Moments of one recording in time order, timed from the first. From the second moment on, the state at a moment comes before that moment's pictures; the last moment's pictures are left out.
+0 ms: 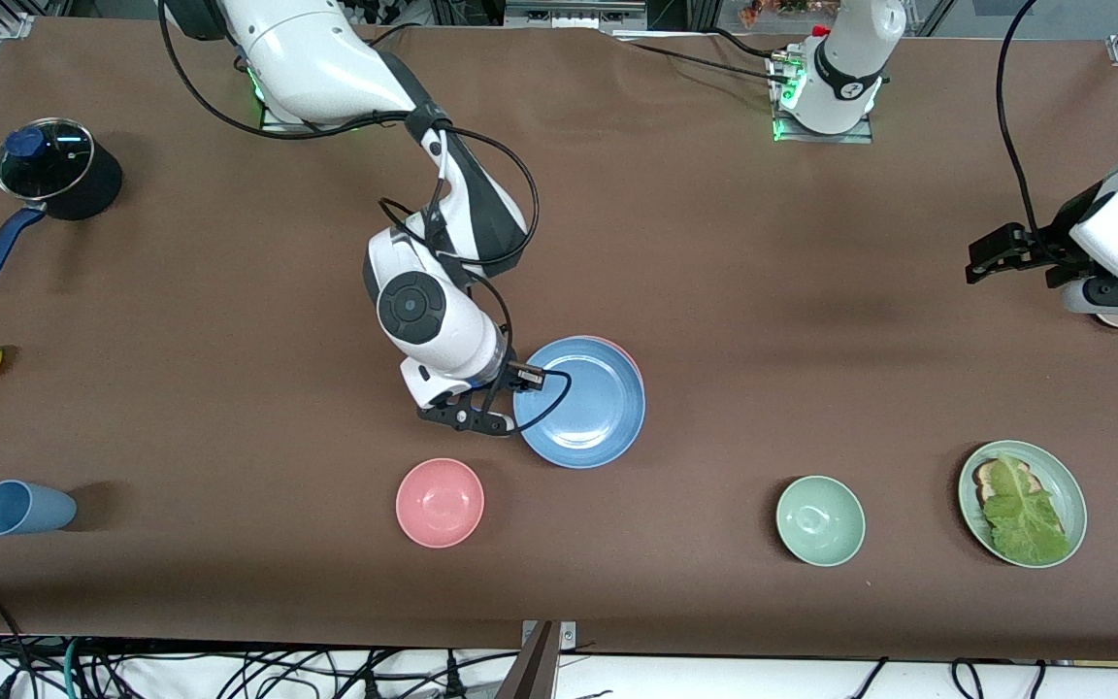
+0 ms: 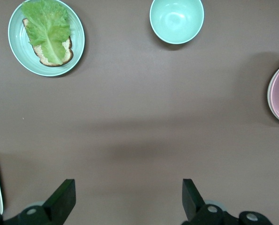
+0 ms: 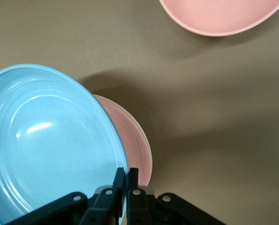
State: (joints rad) left arm 0.00 0.06 0.00 -1.65 -0.02 1.65 0.03; right arm 0.69 0.84 -0.16 -1.17 0.35 2.08 0.67
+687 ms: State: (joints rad) left arm 0.00 0.06 0.00 -1.63 -0.02 1.64 0.04; right arm 0.72 0.88 -0.16 -1.22 0.35 2.14 0.69
